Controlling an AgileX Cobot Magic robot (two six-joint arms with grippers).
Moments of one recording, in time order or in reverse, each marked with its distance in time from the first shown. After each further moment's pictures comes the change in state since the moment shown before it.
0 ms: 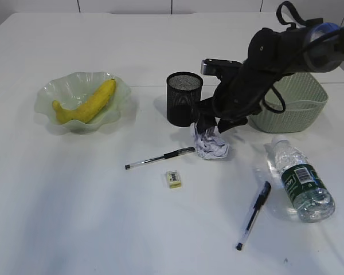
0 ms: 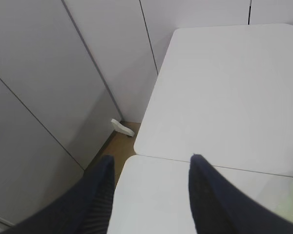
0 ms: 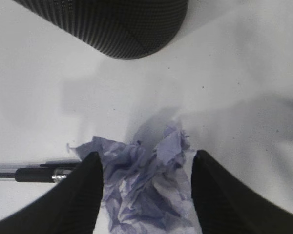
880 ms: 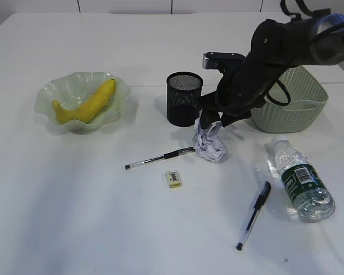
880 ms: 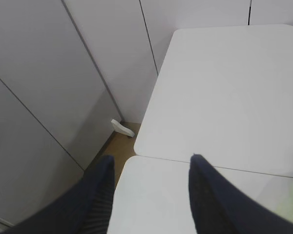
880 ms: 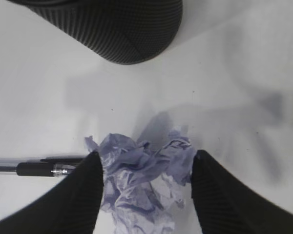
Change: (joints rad) left arm 0.000 0.000 0.000 0.000 -0.002 0.000; right arm 0.000 -0.033 0.002 -0.040 0.012 0.000
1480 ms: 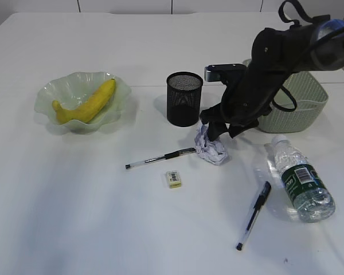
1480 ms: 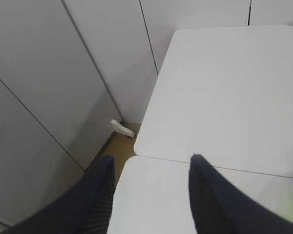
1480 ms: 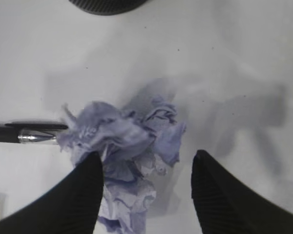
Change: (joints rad) left arm 0.000 0.000 0.000 0.000 -0.001 0.000; right arm 0.000 -0.004 0.047 -0.074 0.037 0.000
